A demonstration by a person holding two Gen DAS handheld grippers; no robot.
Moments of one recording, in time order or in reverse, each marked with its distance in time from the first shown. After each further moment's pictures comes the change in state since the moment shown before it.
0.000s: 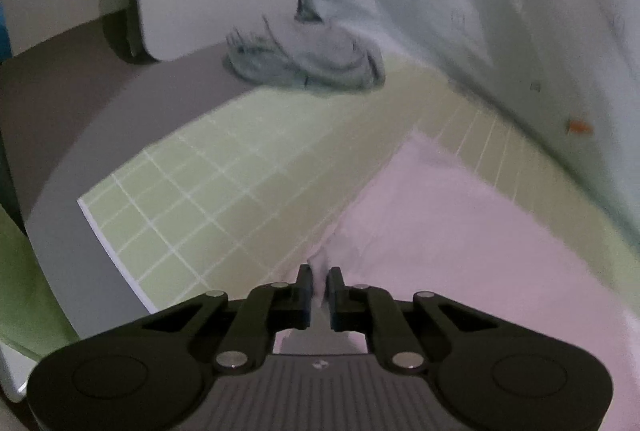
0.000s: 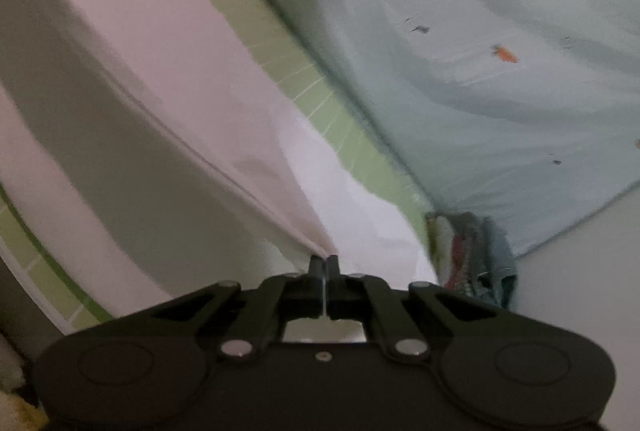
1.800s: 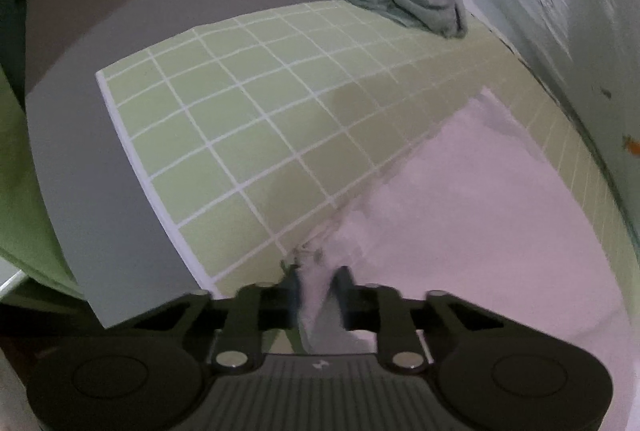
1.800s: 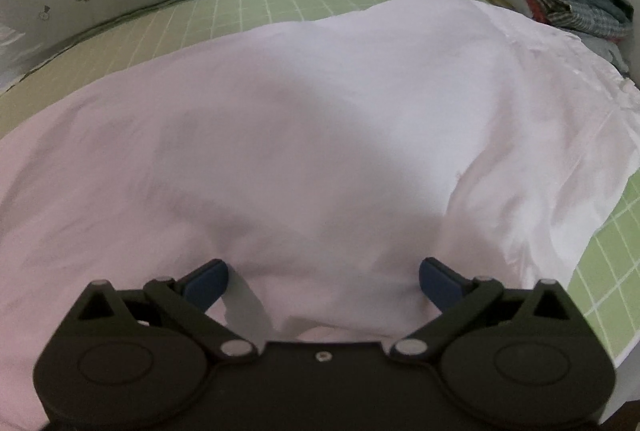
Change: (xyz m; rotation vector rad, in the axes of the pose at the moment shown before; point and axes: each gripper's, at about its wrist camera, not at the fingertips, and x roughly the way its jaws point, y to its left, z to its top) left arm 0.066 0.030 -0.034 -0.201 0.190 0.068; right arm 0.126 -0.021 -0.011 0.955 0.397 0.343
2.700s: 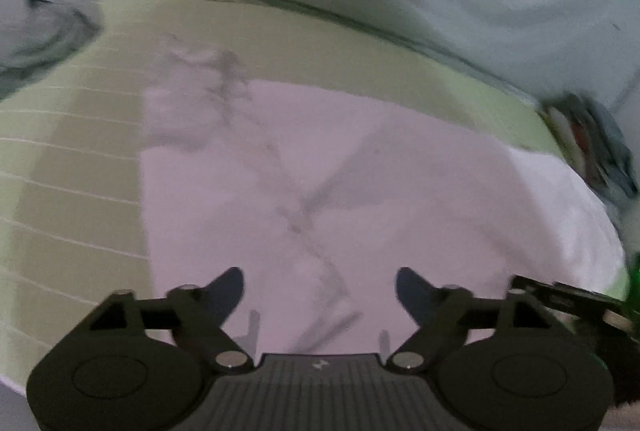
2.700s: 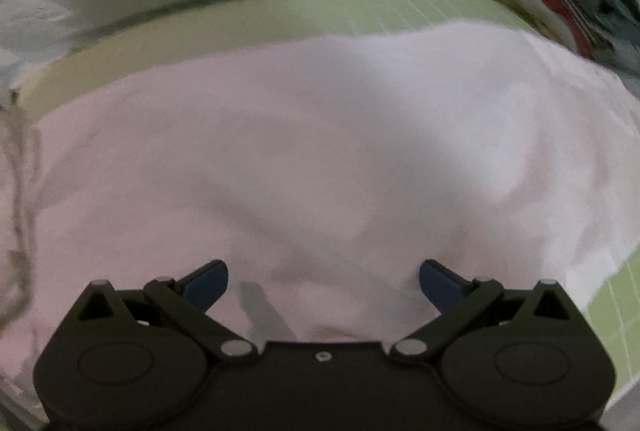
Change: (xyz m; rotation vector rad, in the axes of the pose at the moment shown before) left arm -0.037 -0.172 -0.072 0.707 0.073 -0.364; right arm -0.015 0.017 0.019 -0.133 -0.029 0.130
